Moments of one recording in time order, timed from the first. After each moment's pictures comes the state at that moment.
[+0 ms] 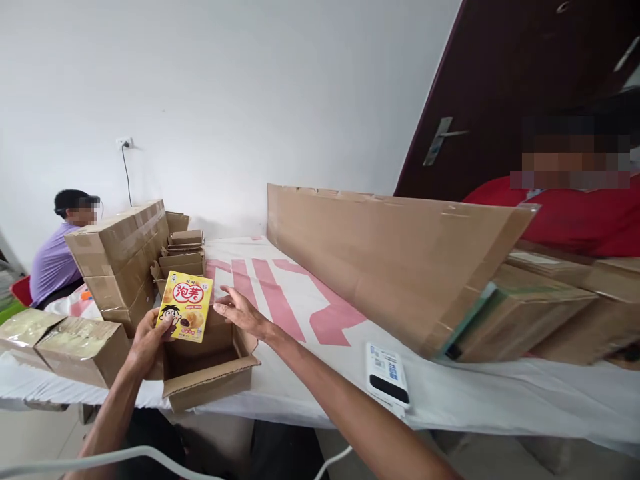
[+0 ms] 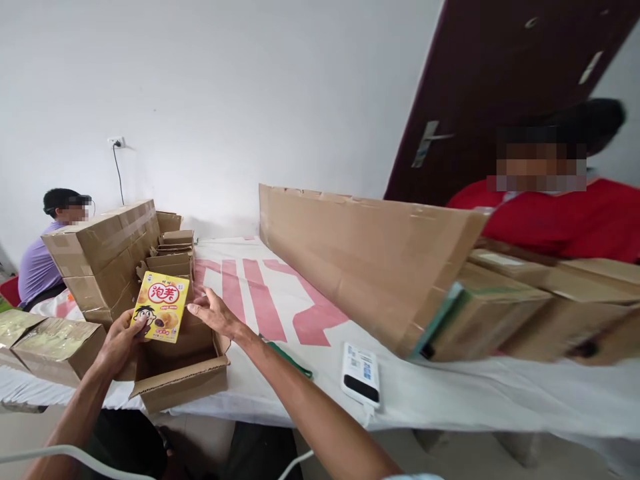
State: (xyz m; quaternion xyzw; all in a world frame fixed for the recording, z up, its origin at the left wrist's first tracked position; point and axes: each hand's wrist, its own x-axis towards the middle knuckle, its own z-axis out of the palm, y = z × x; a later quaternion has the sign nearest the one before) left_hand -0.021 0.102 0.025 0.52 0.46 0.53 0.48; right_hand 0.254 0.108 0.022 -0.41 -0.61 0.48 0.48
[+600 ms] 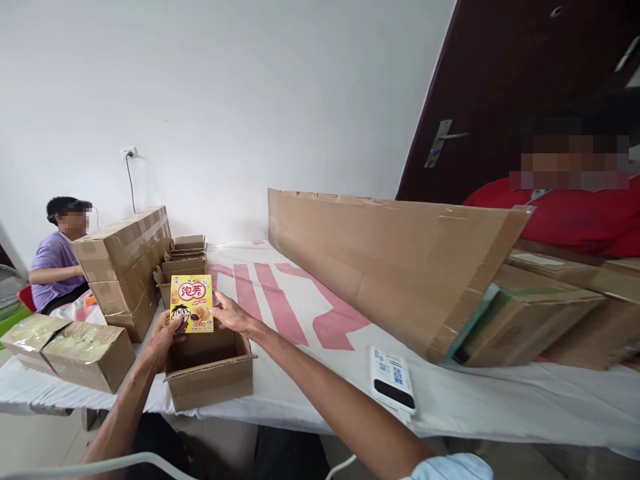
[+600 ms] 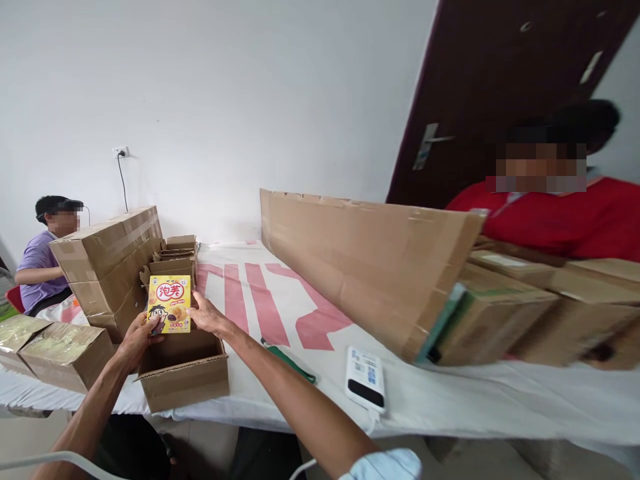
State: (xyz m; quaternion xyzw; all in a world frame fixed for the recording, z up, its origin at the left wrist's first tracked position) left_hand -0.008 0.130 0.005 0.52 0.48 0.50 0.49; right_hand 0.222 0.125 0.032 -0.45 -0.62 0.47 0.43
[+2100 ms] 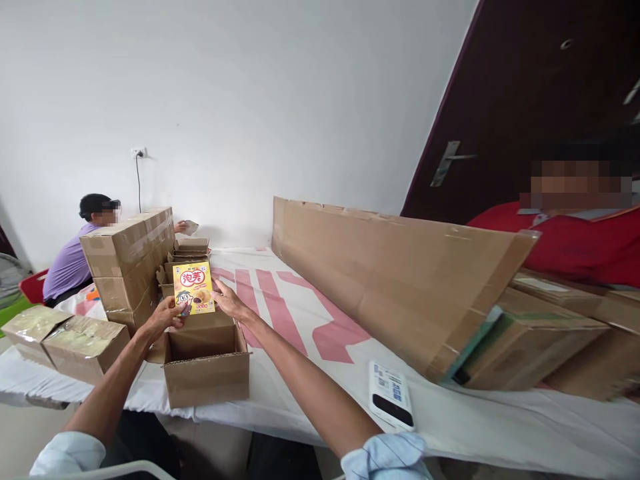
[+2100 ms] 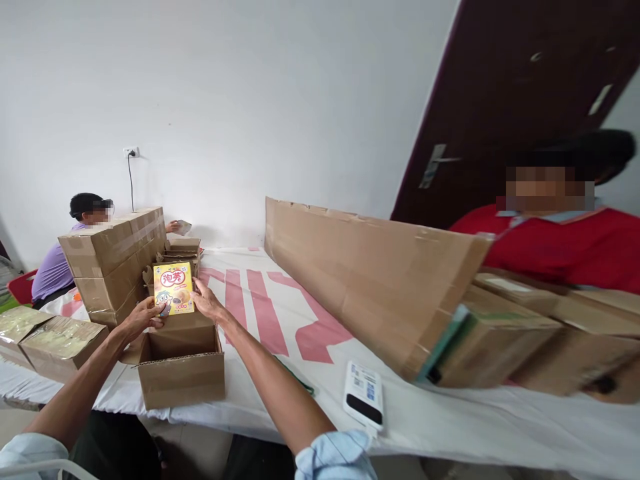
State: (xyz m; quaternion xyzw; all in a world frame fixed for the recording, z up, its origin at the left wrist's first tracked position) left_hand -0.016 0.177 0.027 0.57 0.41 0.45 0.55; right_hand 0.223 0.177 0.031 -0.35 -0.65 0.44 0.51
